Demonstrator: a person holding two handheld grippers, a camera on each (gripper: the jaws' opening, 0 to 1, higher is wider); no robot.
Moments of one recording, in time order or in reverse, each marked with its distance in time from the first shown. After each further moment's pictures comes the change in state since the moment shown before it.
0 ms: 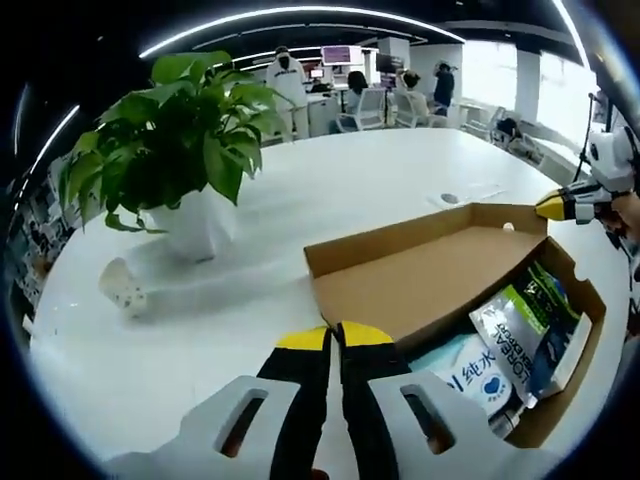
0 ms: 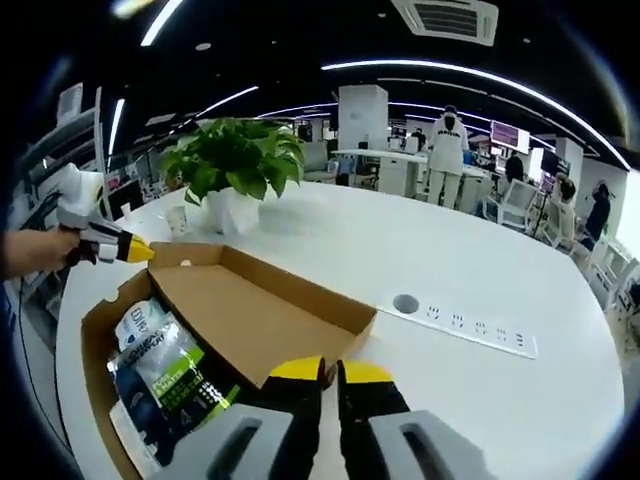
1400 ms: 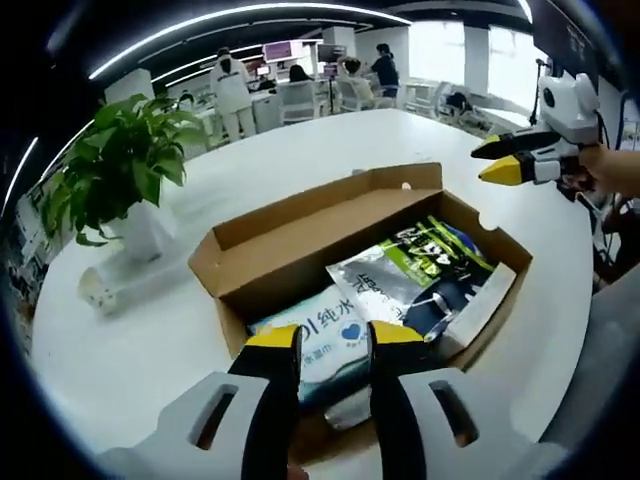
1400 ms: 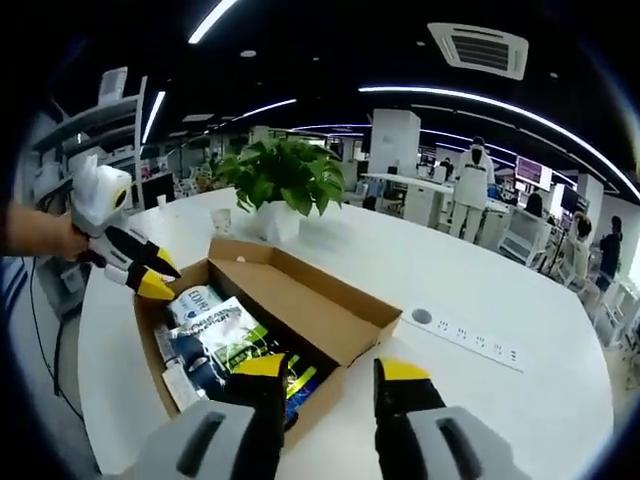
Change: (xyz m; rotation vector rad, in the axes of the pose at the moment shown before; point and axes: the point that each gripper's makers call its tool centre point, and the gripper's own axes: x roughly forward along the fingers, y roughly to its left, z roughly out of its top) left arm -0.062 -0.104 -0.035 0.117 0.060 -0.179; right arm -0.064 0.034 -0.003 -0.104 -0.088 0.090
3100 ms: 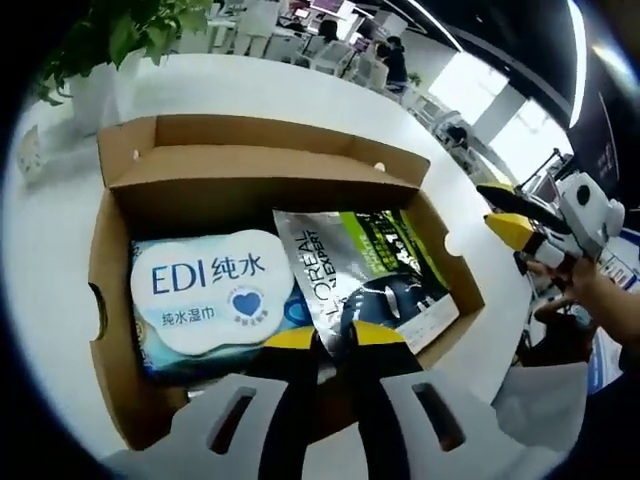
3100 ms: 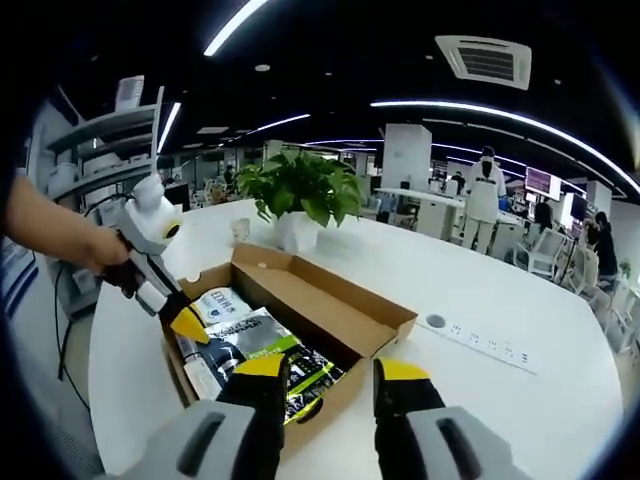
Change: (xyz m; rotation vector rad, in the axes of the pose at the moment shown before) left arm 0.035 -0.064 -0.023 -0.415 0.158 -0.243; right arm -0.013 0.016 -0.008 -0.009 -0.068 0.056
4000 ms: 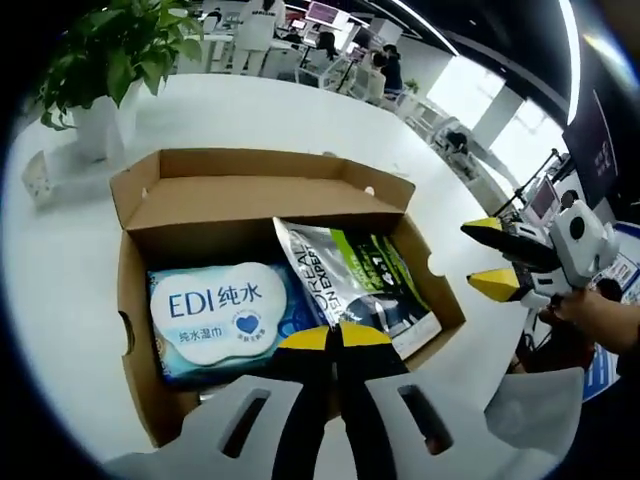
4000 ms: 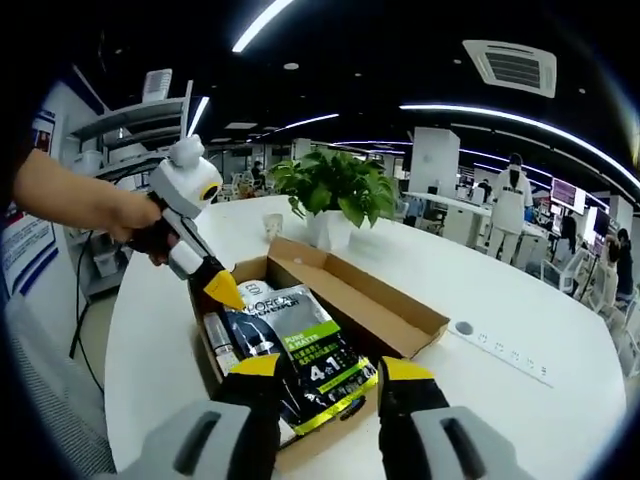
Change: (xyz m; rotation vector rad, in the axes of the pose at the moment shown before) left arm -0.028 -0.013 0.025 0.007 -0.059 0.008; right arm -0.002 0.045 -0.002 -0.079 -0.007 0.132
